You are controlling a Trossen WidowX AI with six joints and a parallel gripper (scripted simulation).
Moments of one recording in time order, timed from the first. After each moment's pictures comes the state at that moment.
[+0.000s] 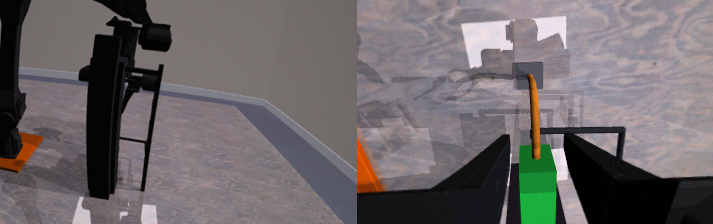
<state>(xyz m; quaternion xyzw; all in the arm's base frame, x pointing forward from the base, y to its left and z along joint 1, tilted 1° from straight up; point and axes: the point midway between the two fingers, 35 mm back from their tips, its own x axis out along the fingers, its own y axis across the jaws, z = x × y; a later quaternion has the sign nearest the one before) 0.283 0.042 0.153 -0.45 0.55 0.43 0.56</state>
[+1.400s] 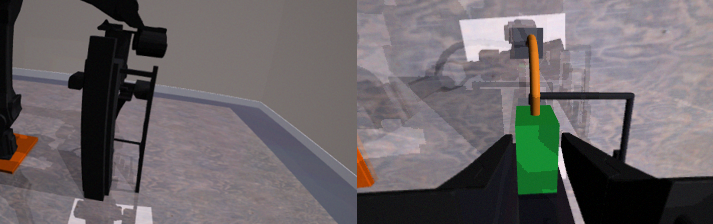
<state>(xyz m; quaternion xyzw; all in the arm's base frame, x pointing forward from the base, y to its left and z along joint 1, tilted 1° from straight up) 0.277 0.007 0.149 -0.46 0.54 0.43 0.55</state>
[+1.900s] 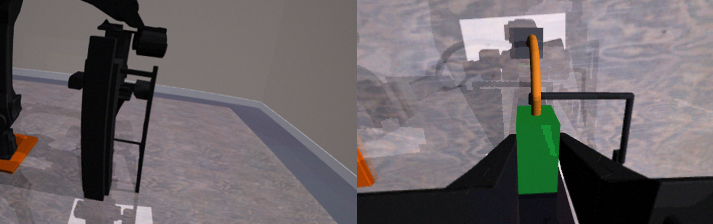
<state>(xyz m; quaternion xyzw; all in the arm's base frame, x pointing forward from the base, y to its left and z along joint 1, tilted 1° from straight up) 0.277 0.007 0.149 -0.46 0.54 0.43 0.55</state>
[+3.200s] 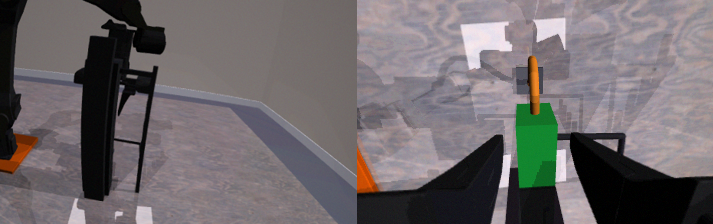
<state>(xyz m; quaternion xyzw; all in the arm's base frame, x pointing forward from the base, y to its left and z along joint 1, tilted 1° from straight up) 0.284 0.046 0.150 -0.45 0.54 0.44 0.56</state>
